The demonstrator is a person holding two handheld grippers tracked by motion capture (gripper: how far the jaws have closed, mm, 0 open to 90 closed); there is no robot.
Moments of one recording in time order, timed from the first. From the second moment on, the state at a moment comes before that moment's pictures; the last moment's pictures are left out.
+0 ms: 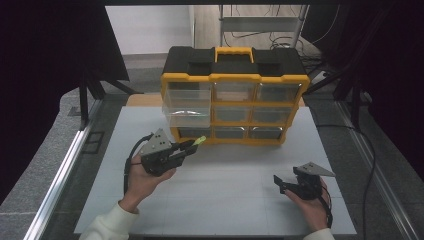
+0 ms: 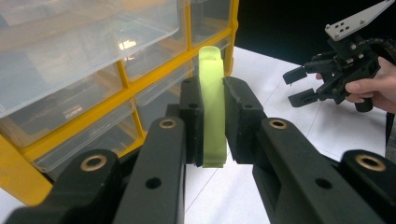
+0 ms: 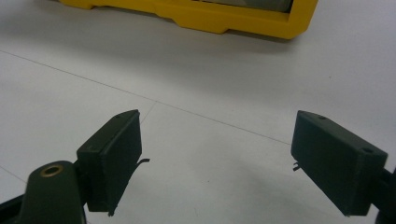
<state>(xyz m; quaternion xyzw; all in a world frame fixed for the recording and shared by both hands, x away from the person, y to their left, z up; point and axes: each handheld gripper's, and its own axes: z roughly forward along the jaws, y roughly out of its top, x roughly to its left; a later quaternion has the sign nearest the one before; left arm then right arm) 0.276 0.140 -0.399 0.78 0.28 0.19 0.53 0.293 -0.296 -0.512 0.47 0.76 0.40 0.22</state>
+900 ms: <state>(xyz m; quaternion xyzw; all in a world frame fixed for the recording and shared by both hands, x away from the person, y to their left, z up) 0.273 0.149 -0.383 0.76 0.28 0.19 0.55 0.292 -0.296 -0.509 0.46 0.76 0.41 0.22</state>
